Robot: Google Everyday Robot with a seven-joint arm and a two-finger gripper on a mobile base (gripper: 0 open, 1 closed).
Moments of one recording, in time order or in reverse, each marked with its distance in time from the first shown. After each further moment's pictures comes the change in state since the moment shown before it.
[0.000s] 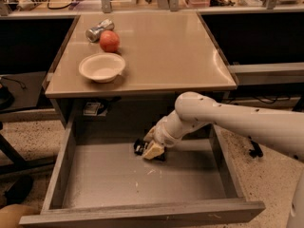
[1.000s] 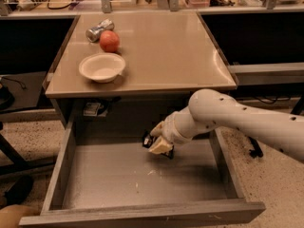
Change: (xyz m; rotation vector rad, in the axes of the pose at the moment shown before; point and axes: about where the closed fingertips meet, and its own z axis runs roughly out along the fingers) arm -0.018 0.011 -0.061 0.133 -0.035 -0.047
